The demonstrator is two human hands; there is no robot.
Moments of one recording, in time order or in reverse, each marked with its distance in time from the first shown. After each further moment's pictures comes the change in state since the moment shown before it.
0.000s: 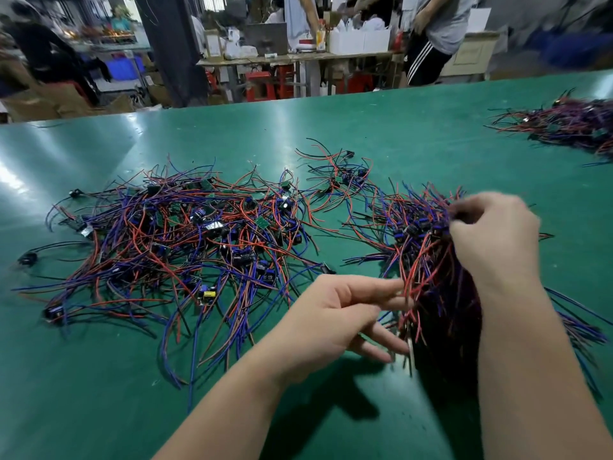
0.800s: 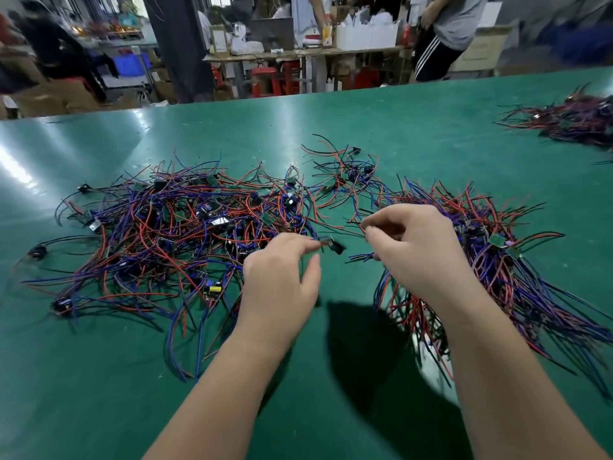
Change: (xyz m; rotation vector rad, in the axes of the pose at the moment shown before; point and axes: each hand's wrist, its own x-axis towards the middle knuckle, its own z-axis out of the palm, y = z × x) left_hand 0.009 -0.013 -0.048 1.029 0.768 0.434; right_hand -0.045 -0.049 0.018 0.271 -0.416 -0.201
